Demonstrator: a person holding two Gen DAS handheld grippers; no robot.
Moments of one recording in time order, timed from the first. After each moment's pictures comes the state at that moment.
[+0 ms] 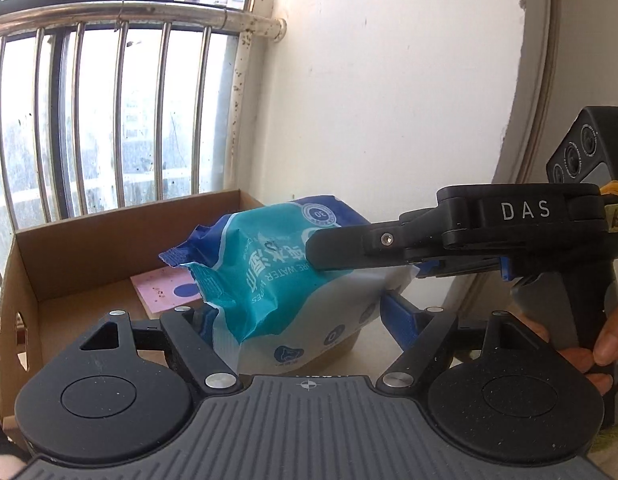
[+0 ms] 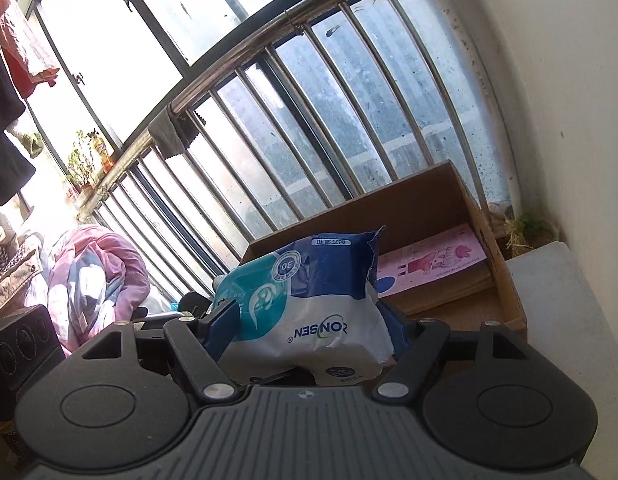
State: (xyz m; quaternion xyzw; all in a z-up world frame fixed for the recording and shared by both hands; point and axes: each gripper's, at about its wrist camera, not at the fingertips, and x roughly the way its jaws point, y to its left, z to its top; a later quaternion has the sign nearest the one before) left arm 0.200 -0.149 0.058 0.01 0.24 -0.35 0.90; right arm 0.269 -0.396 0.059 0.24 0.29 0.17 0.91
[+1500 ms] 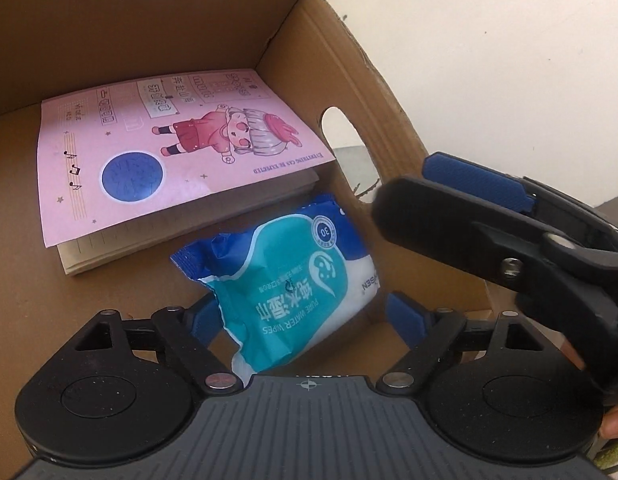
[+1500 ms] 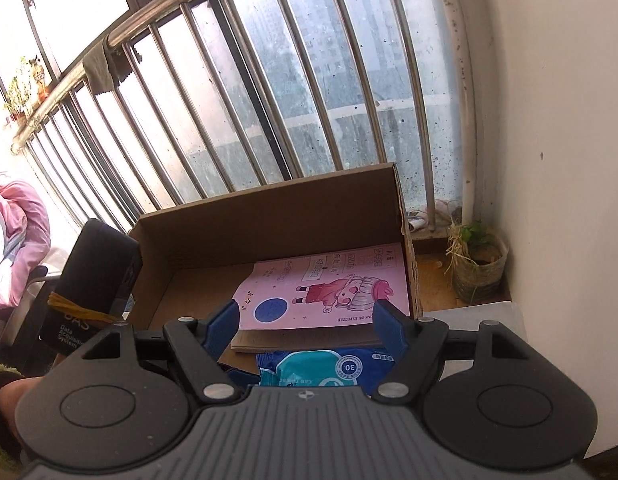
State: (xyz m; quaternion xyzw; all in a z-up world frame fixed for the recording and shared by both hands) left arm 0.400 -0.210 -0.042 -0.09 0.58 -0.34 0.73; right arm 0.358 -0.422 0.034 0.13 0.35 0.12 0.92
